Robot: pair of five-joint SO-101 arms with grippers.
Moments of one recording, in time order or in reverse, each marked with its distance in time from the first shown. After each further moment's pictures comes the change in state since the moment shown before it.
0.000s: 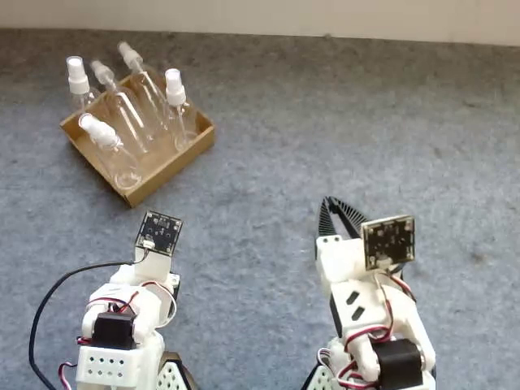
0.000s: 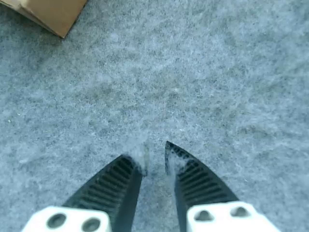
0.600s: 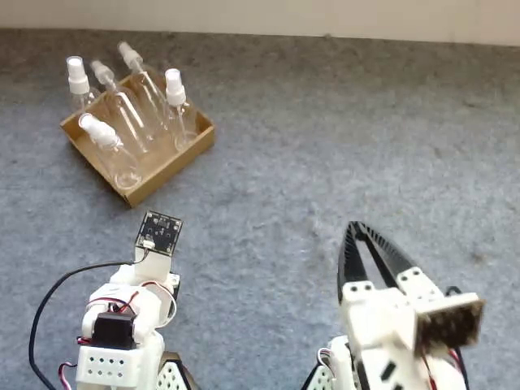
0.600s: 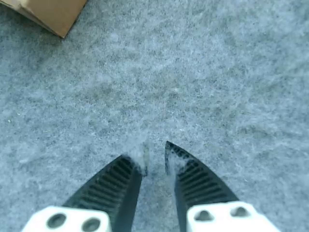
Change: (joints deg) left arm 0.0 0.0 0.0 0.0 0.0; right arm 0.1 -0.1 -29.2 22.6 0.0
